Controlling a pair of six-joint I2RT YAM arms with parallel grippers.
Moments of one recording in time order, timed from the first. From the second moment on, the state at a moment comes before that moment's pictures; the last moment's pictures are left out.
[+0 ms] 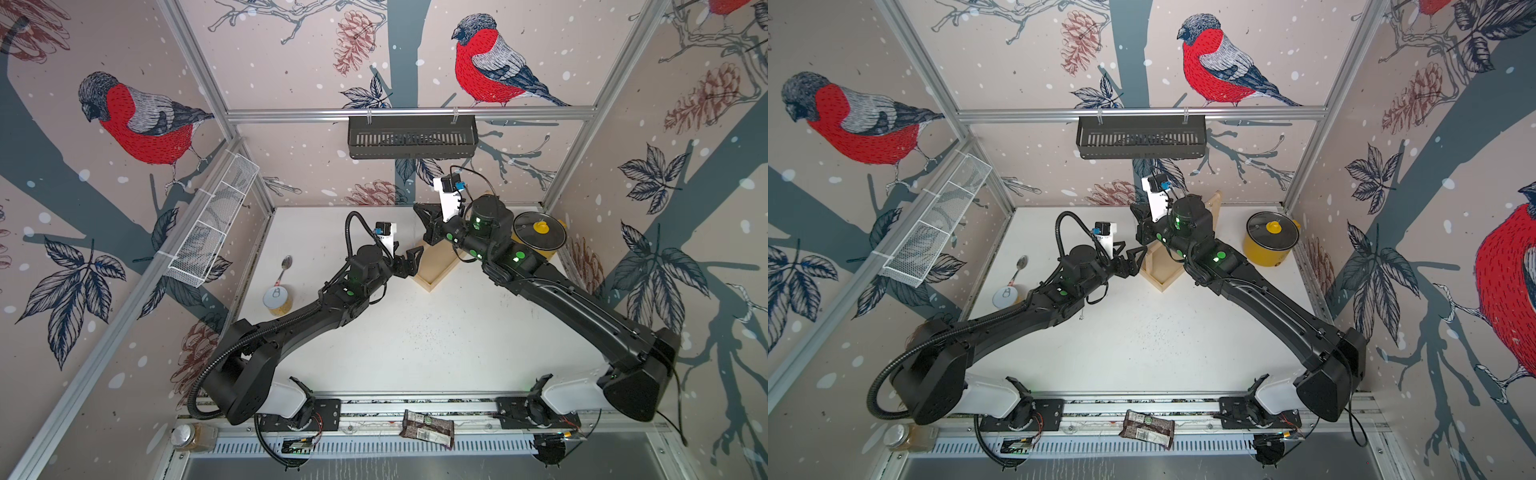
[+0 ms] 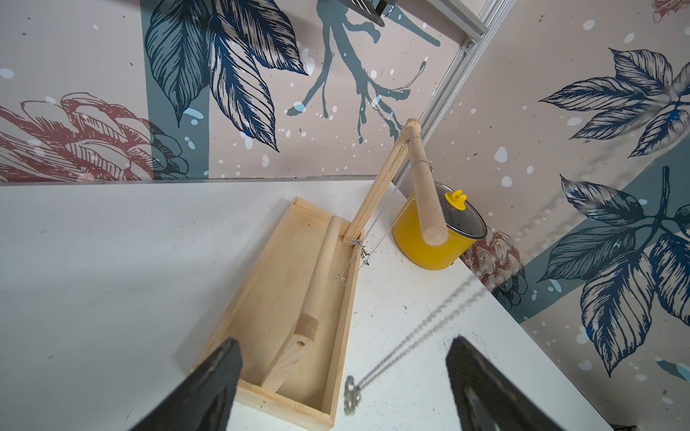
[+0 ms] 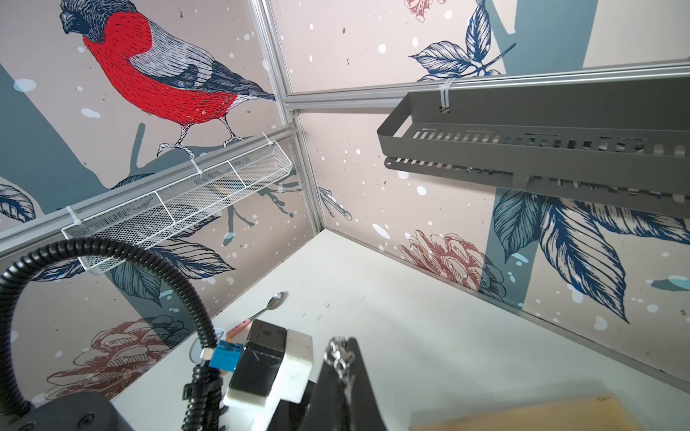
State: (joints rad) left arm -0.67 1.42 0.85 0.41 0.03 -0.40; right arm 0.76 1.40 1.41 -0.07 -0.07 0.16
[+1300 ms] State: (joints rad) left arm -0.67 1.41 0.83 0.42 0.06 -0.31; right arm 0.83 1.37 1.42 -0.08 -0.04 0.13
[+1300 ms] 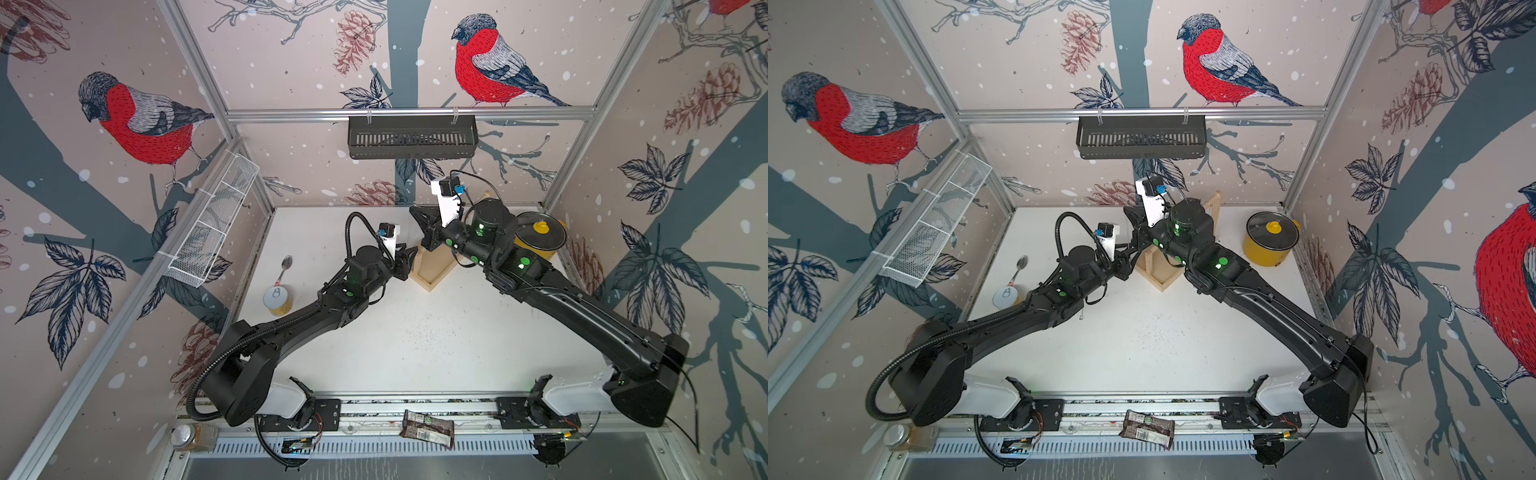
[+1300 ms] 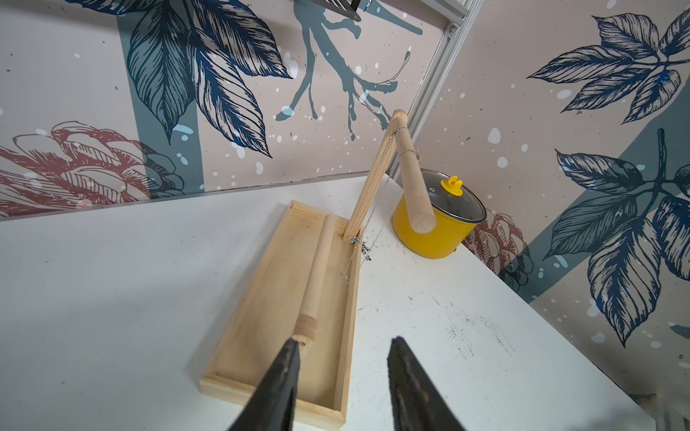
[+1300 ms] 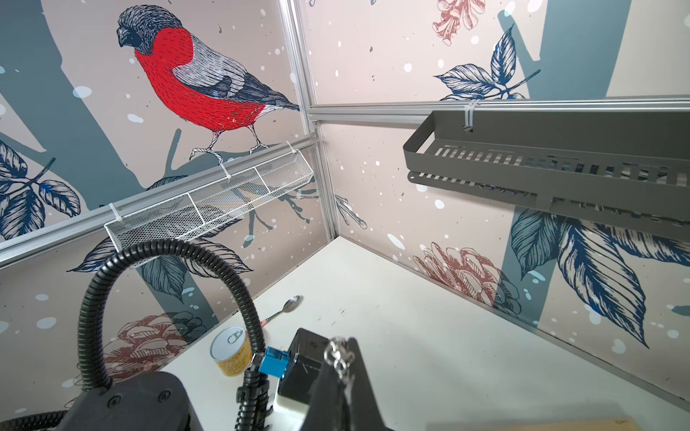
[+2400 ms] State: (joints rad) left arm -0.67 1.37 0.77 0.43 0.10 -0.30; right arm 0.84 1.36 1.42 -0.08 -0.02 0.13
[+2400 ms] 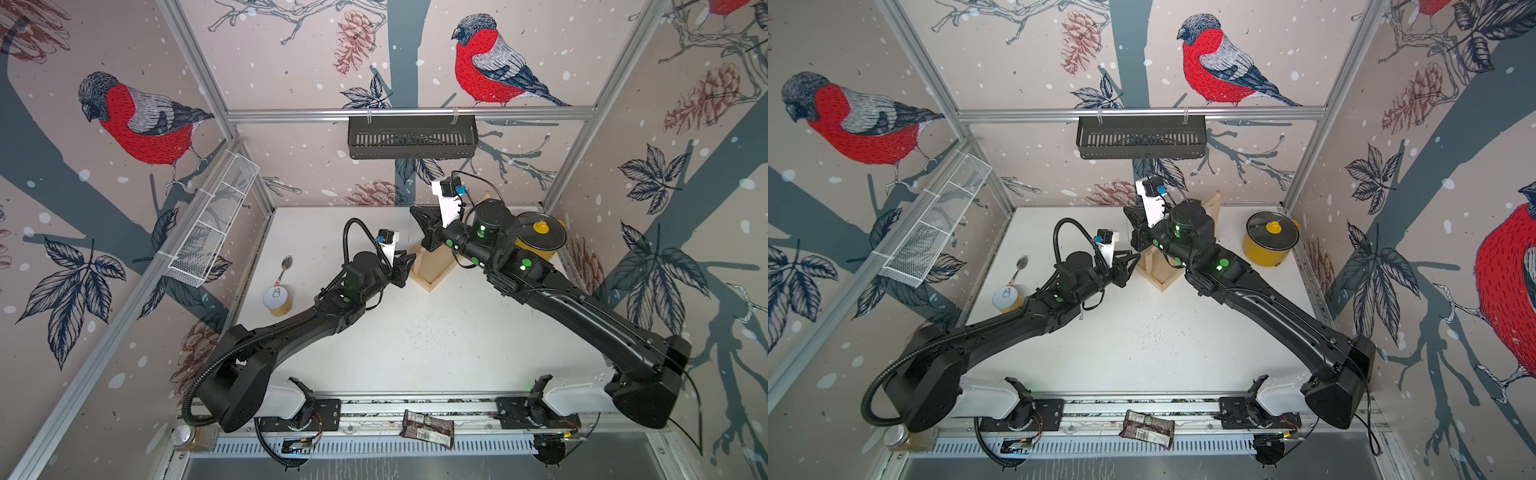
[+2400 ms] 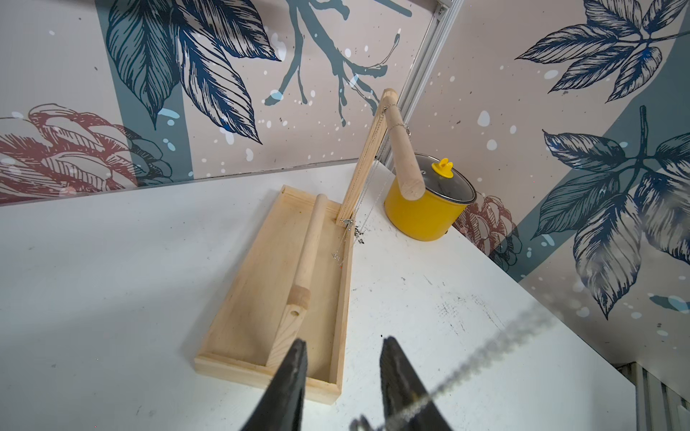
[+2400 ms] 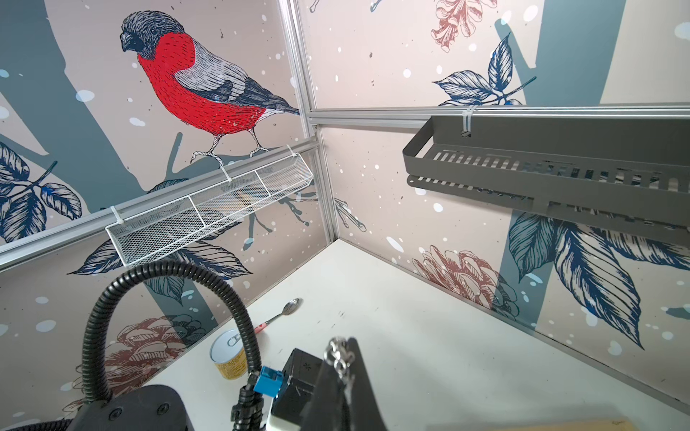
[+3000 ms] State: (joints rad) left arm -0.67 1.36 0.76 0.45 0.10 -0.30; right arm 0.84 1.36 1.43 -0.09 -0.02 0.13
